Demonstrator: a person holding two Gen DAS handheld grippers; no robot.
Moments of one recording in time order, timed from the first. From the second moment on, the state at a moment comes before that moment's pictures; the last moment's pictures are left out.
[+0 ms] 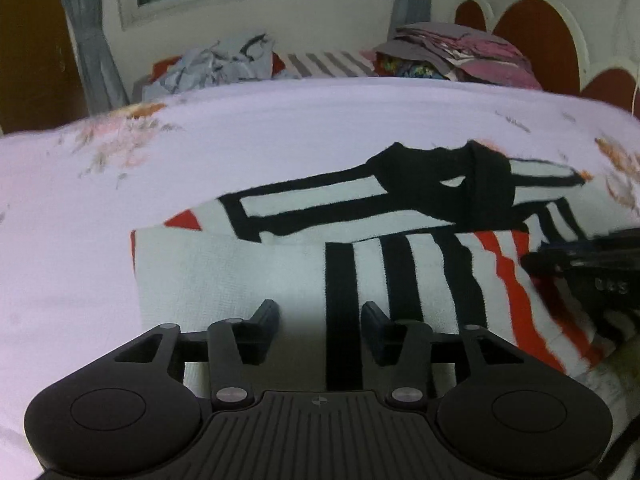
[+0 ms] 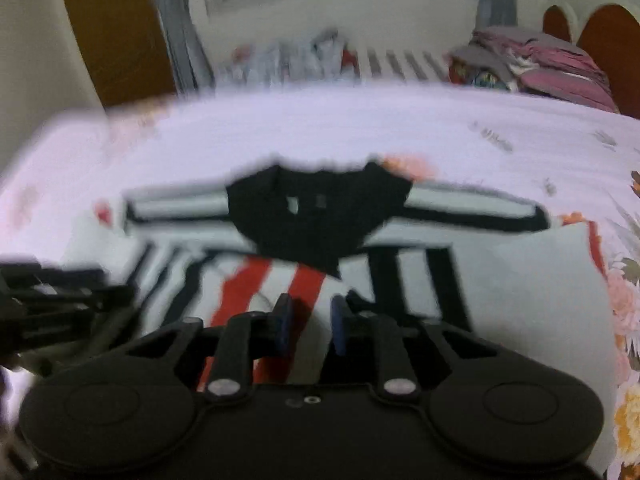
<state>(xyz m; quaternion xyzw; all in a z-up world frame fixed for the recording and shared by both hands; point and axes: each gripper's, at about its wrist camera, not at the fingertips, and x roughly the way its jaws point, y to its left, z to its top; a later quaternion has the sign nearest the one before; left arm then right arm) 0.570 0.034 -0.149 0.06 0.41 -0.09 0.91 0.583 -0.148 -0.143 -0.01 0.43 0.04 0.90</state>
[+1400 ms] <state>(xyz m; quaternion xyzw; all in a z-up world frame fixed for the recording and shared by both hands) 0.477 0.067 -0.156 0.05 0.39 -0.06 0.92 0.505 -0.183 -0.135 -0.03 0.43 -0.02 0.90</state>
